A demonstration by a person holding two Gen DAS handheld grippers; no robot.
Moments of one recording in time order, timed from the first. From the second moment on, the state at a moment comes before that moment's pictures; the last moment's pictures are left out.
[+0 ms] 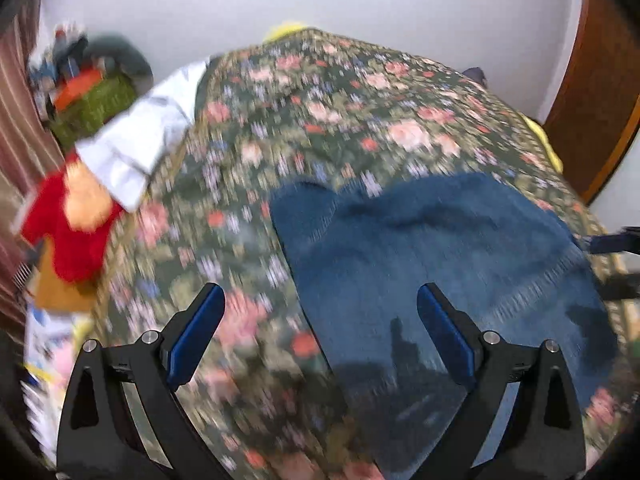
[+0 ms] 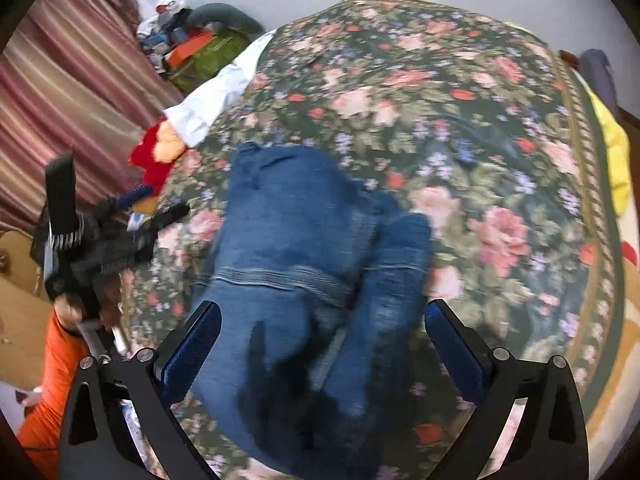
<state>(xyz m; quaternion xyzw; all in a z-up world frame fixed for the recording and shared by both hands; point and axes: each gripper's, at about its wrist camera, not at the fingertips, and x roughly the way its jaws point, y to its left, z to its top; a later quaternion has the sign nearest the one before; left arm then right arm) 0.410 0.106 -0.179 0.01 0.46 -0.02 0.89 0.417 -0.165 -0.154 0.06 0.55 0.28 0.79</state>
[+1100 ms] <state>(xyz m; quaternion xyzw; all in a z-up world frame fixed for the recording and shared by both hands) 0.444 0.094 -0.273 -0.28 0.53 -0.15 0.78 0.476 -0.153 -0.252 0.18 0.65 0.28 0.69</state>
